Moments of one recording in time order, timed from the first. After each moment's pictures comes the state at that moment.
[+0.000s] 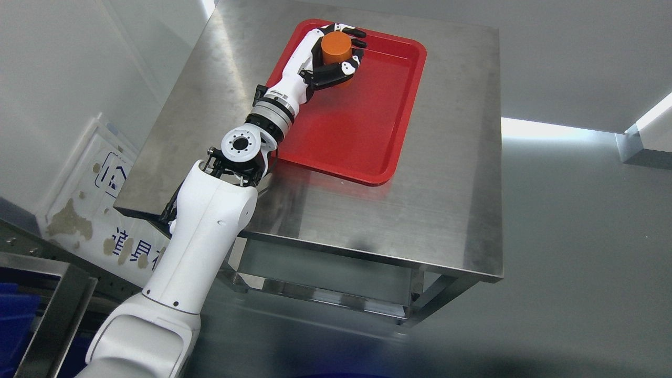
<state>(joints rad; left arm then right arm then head) -0.69 0.00 -0.38 -1.23 0.22 0.08 -0.09 0.00 0.00 0.00 0.00 0.00 -0.02 -0.06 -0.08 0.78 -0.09</state>
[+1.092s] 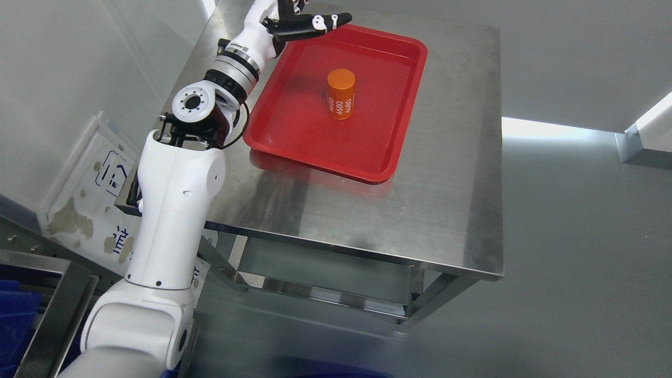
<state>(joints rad) -0.74 0.00 -0.13 -1.36 0.22 0.21 -0.28 0.00 0.00 0.00 0.00 0.00 -0.02 -0.06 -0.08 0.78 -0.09</state>
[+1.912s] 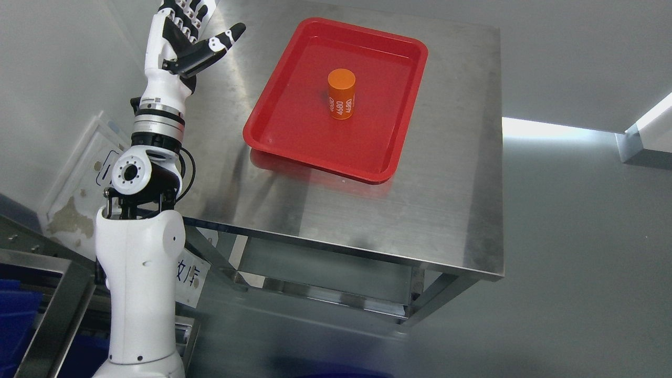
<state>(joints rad) -0.43 0.00 0.05 -1.64 0.23 0.11 -0.05 0.00 0.00 0.00 0.00 0.00 -0.02 -0.06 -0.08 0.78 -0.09</state>
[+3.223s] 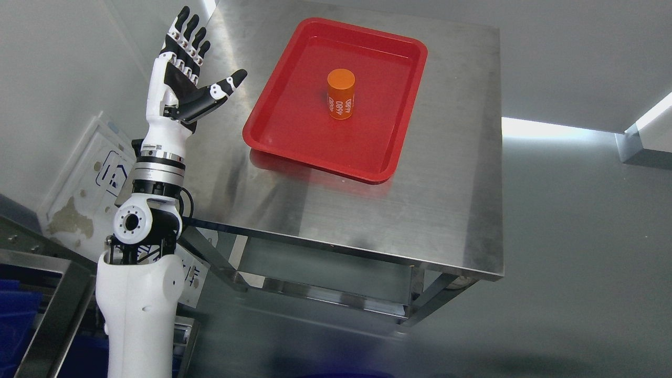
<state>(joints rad) -0.27 0.00 0.06 -1.71 0.23 -0.01 -0.12 0.00 0.00 0.00 0.00 0.00 -0.02 -0.06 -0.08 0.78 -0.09</state>
